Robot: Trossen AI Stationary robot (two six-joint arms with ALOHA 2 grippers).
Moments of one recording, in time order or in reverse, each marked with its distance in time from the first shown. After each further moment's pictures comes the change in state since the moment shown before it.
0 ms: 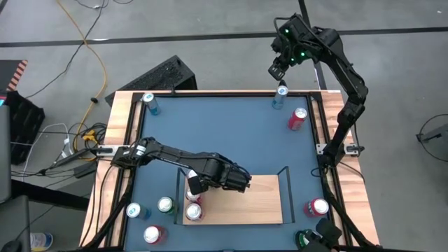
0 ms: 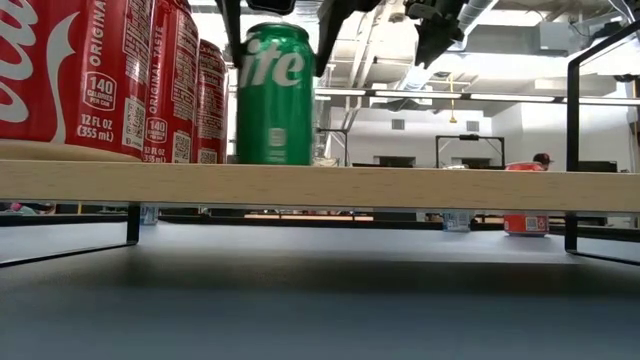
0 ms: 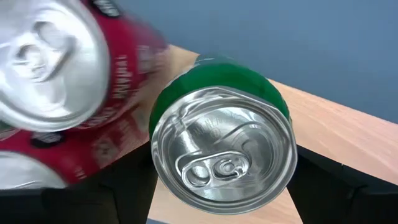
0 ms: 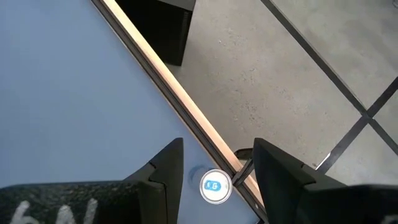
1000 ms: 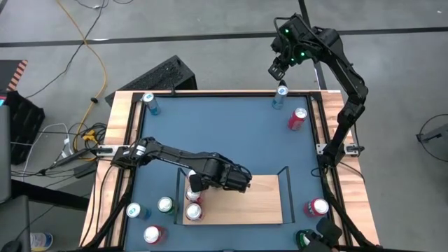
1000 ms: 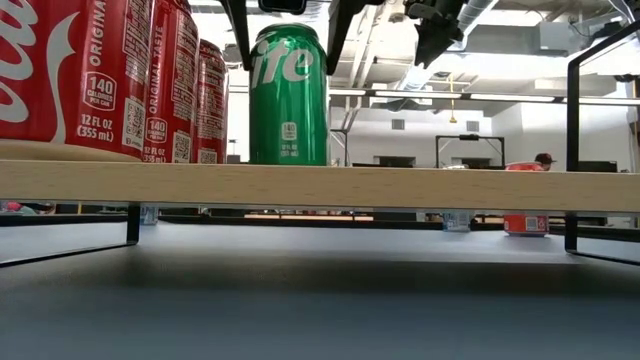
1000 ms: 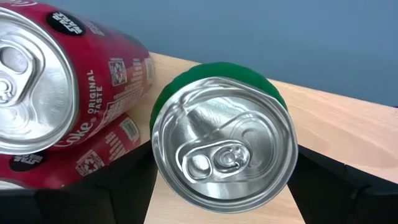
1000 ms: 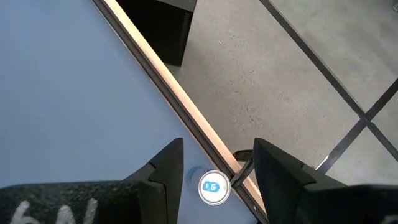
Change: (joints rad) left arm -0.001 0.000 0.000 0.019 -0.026 0.109; right arm 0.000 0.000 0.000 0.003 0.000 -0.015
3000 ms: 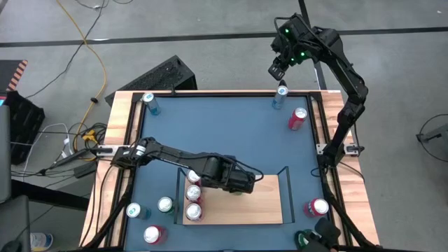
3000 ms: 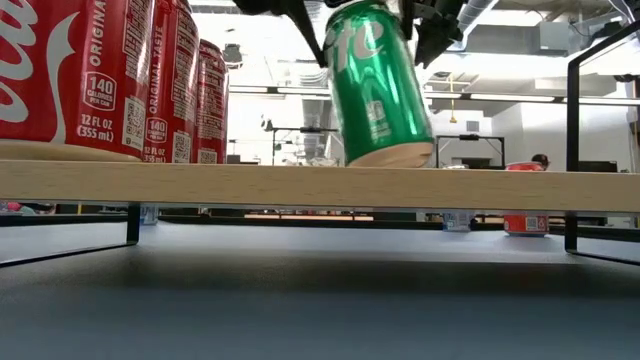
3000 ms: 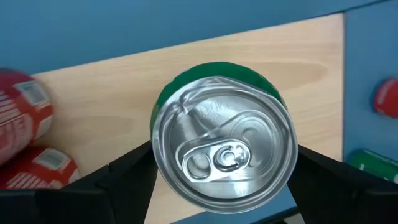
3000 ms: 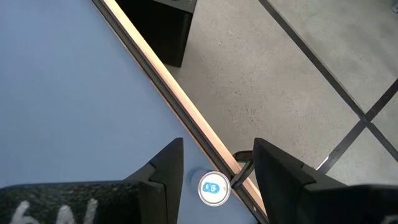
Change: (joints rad) left arm -0.005 -0.001 -0.002 0.252 -0.001 0.429; right arm 0.000 0.000 0.000 0.004 0.000 0.001
